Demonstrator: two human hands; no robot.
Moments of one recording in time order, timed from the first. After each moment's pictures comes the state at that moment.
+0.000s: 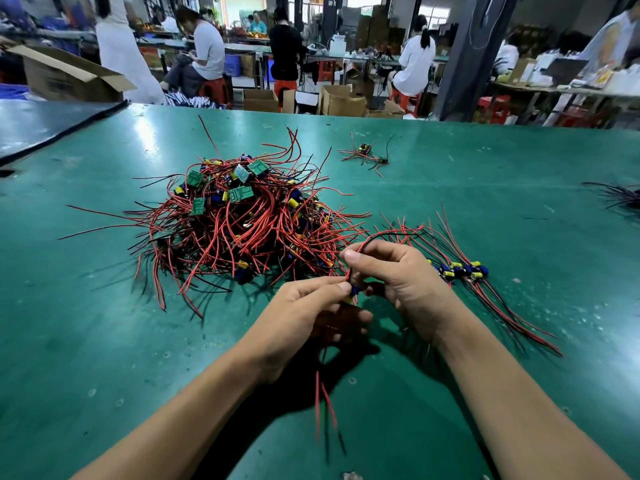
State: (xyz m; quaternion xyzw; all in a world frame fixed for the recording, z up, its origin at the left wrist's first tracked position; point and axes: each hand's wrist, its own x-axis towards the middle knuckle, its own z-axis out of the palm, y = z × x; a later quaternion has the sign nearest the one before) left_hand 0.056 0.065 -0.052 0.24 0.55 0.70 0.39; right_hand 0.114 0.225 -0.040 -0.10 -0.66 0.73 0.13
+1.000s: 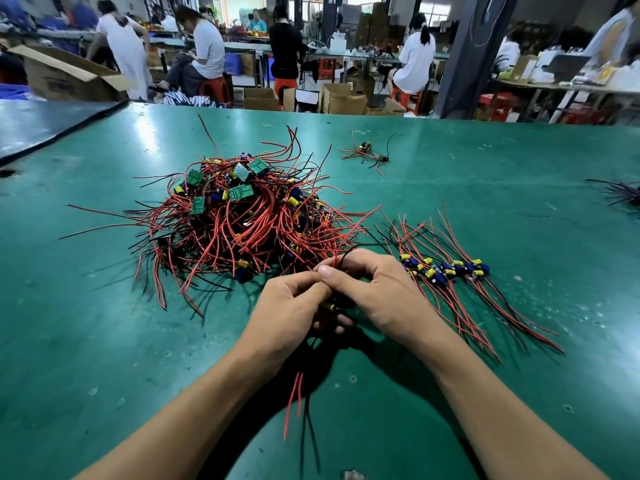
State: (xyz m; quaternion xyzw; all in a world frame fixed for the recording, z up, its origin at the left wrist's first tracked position) left_hand 0.050 0.069 -0.061 0.20 0.59 0.73 0.30; right_hand 0.112 0.203 -0.047 -0.08 -0.81 0.55 0.18
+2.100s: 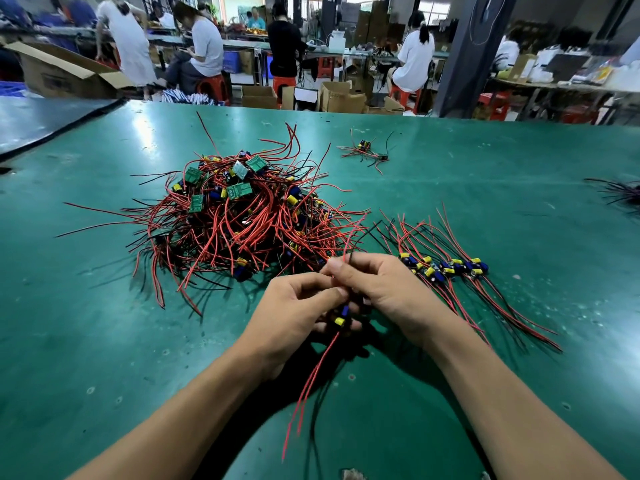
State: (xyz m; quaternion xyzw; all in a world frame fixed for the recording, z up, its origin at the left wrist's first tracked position) left_hand 0.053 0.065 -0.059 0.22 0.58 0.72 0.32; right_hand 0.110 0.209 -0.047 -0.12 -0.69 0.71 0.07
